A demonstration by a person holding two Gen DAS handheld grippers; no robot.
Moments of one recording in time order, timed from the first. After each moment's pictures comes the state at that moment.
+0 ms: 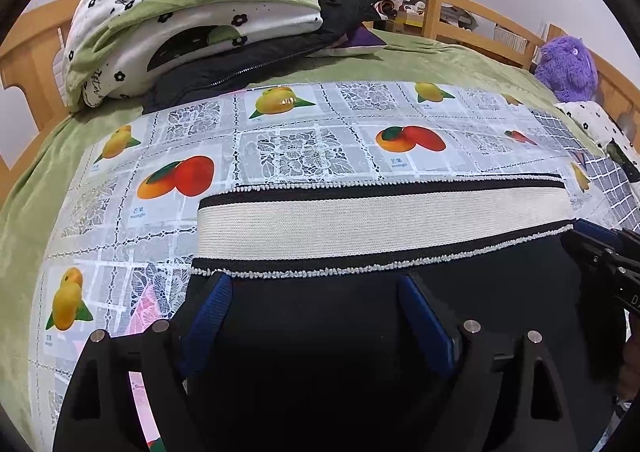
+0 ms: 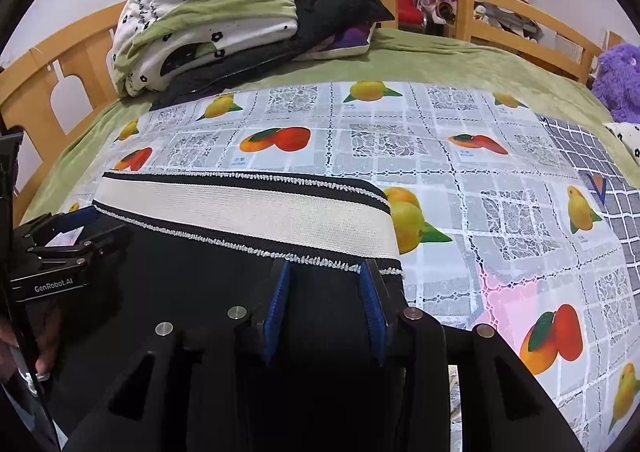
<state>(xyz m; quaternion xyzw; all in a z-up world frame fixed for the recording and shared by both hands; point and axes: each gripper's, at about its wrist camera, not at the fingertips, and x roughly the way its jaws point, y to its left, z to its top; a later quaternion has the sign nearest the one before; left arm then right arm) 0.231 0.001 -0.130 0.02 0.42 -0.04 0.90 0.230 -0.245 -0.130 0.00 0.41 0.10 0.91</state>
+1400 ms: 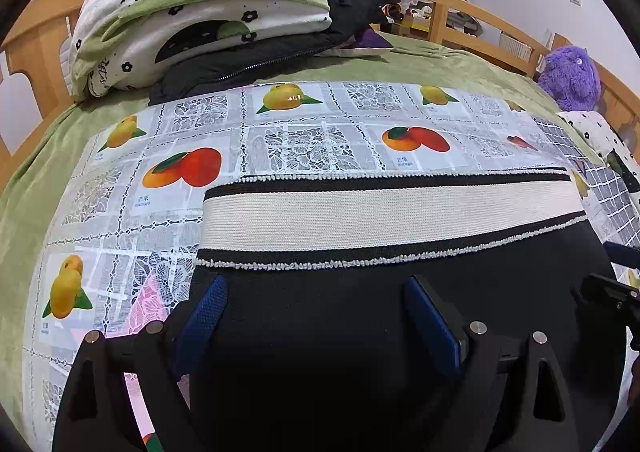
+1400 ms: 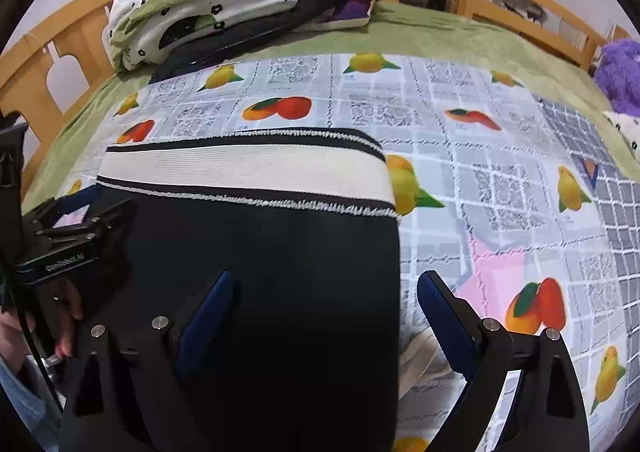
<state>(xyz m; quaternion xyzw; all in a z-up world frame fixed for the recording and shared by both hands) 0.227 0.007 -0.132 0.00 0.42 -0.04 0.90 0.217 -0.244 -0.122 -0.01 0.47 0.09 0.88</state>
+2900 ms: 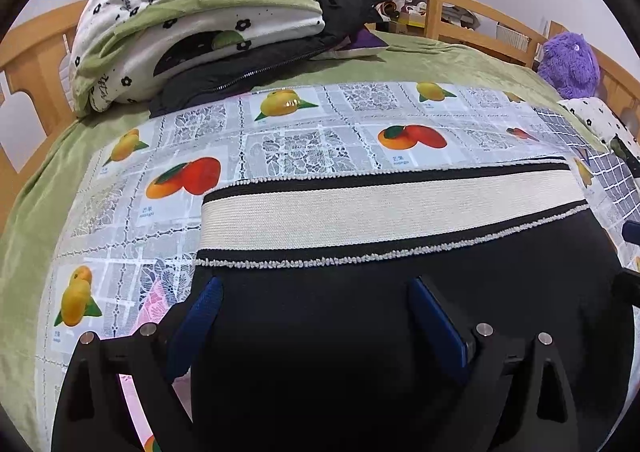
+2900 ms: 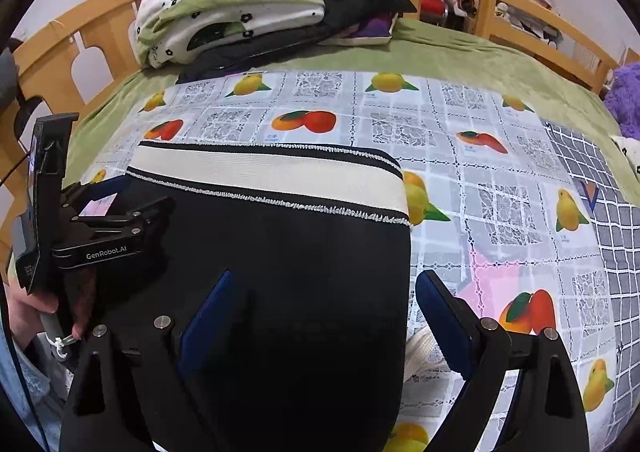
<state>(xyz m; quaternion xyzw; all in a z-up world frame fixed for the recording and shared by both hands) 0.223 -0.003 -0.127 0.03 0.42 -0.03 0.91 0.196 -0.240 -0.098 -0.04 0.44 0.12 0.89</state>
